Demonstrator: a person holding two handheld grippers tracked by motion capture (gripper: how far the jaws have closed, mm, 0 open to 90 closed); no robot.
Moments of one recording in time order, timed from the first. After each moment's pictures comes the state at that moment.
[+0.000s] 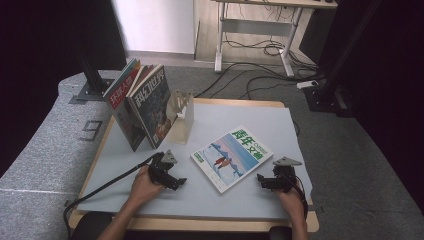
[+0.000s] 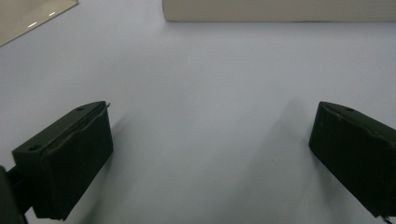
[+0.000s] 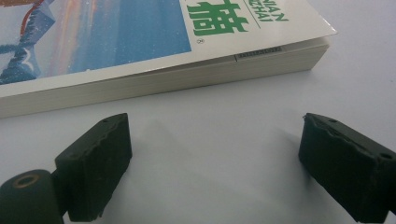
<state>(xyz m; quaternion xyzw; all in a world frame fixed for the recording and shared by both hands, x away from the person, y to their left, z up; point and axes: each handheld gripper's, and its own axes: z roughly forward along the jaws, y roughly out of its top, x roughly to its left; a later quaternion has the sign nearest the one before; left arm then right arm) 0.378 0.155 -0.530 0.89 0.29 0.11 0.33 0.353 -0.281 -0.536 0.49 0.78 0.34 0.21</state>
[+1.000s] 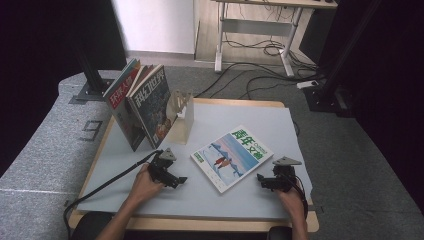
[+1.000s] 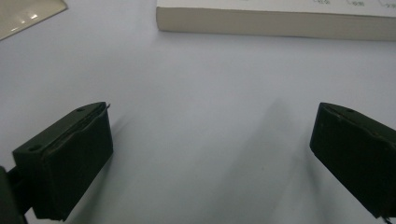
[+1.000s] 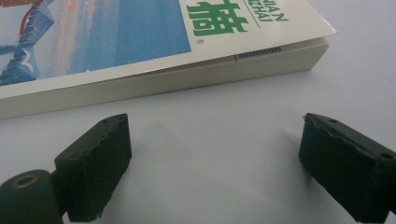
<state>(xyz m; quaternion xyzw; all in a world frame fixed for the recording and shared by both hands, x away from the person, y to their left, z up) 0.386 0.156 -0.526 0.89 0.28 0.07 0.35 0.354 -0.280 -0.536 0.49 0.78 0.34 0.21</state>
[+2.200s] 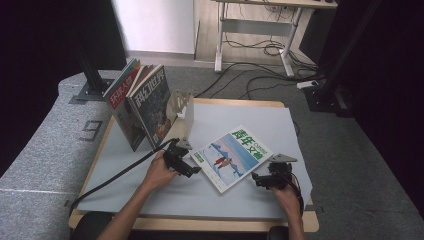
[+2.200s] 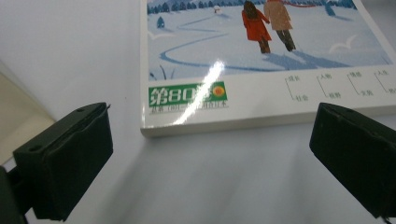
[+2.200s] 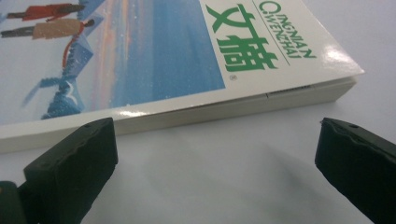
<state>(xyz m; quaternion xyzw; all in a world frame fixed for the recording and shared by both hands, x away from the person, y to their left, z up) 0.416 0.107 -0.498 0.90 0.24 0.07 0.35 0.357 -0.262 -0.524 0.48 0.78 0.35 0.21</state>
